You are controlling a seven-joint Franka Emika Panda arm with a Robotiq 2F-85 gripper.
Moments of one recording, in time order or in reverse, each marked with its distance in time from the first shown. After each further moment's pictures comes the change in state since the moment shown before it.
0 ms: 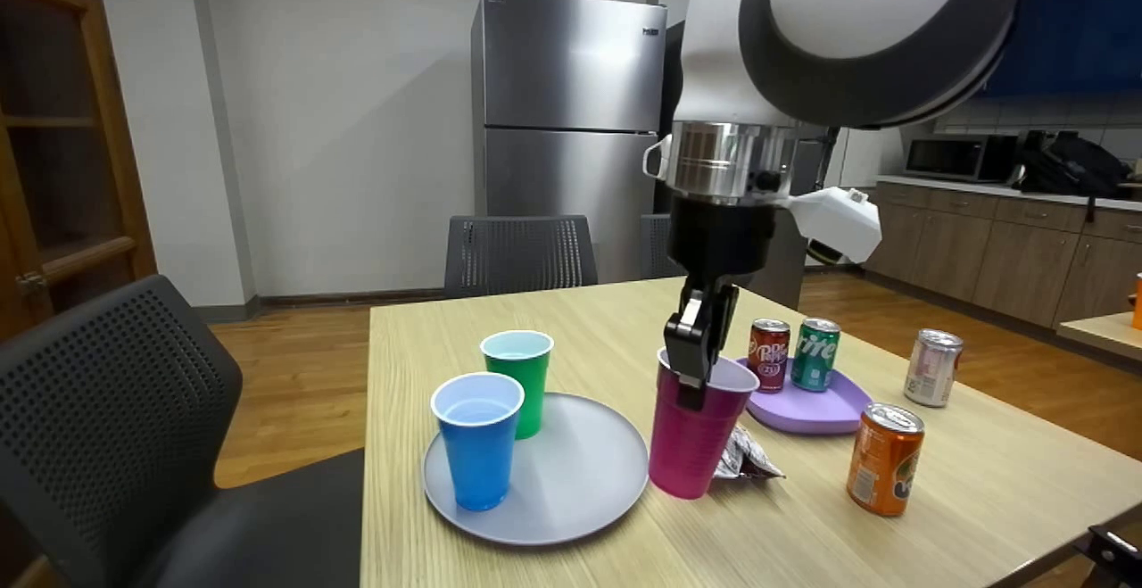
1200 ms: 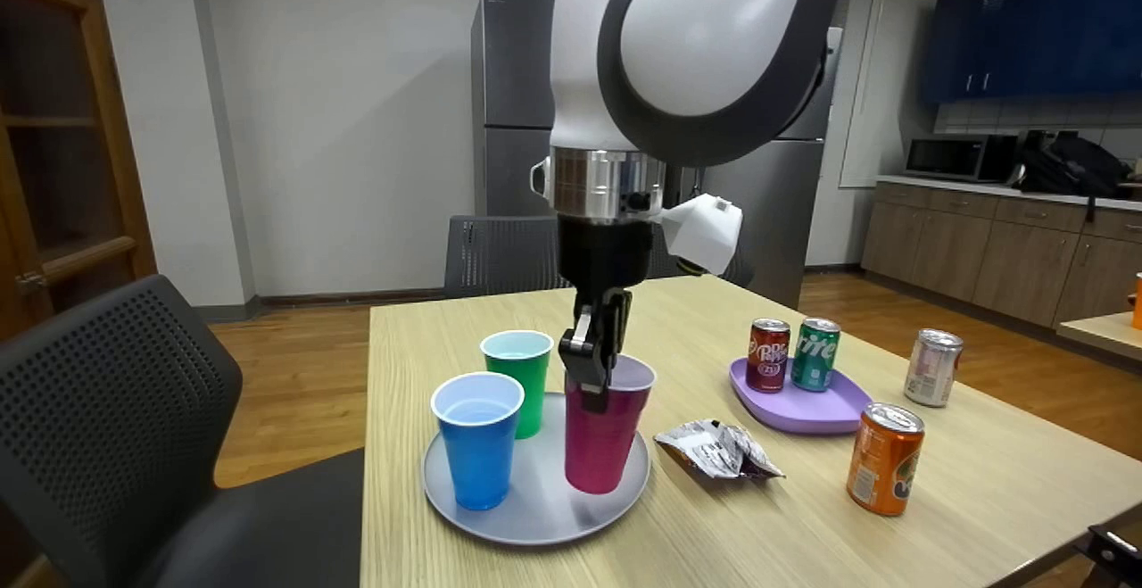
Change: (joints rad) arm 0.041 0.251 0.029 0.265 -0.197 -0.048 0.053
